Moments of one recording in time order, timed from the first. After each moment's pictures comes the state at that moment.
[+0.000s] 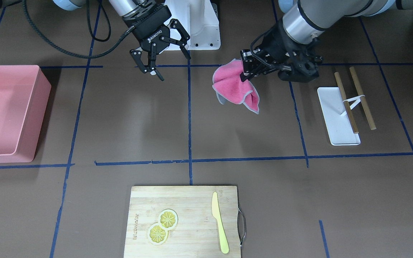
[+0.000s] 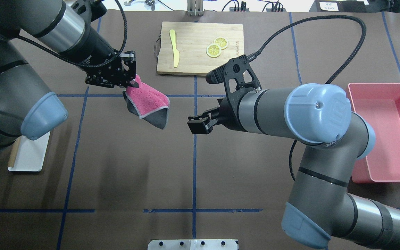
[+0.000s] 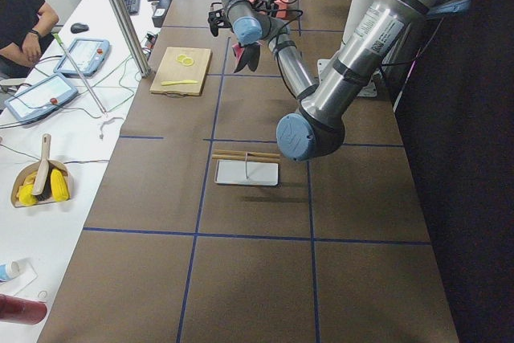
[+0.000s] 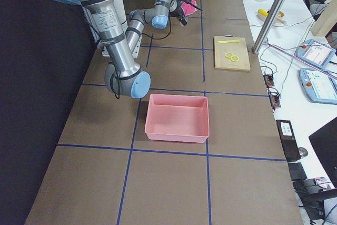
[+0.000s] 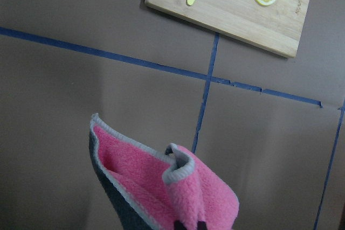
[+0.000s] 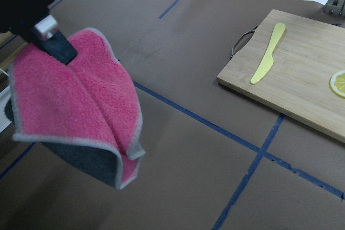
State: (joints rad) left arm -0.87 -2.19 -1.89 -1.67 -2.41 -1.32; right arm 0.48 -1.04 2.04 -1.23 1.65 0.74
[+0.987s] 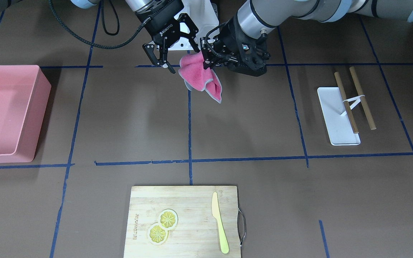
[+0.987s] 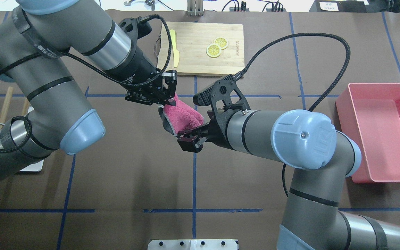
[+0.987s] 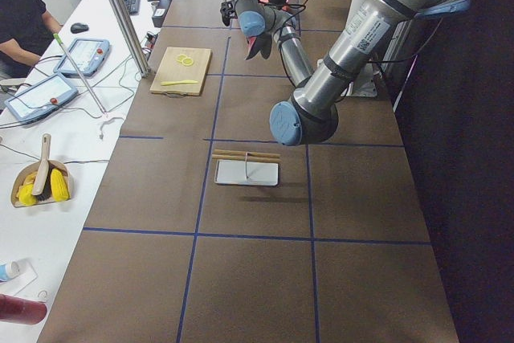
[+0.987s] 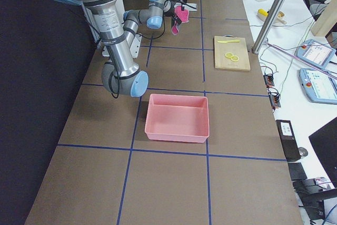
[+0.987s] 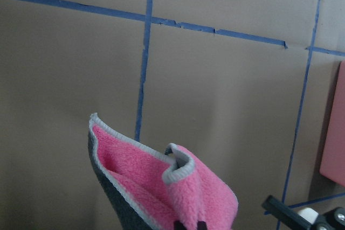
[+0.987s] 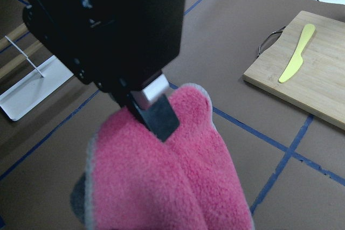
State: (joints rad) left arm -0.77 -2.29 -1.83 -1.74 -2.41 -1.39; right arm 0.40 -1.04 2.04 -1.21 1.57 0.72
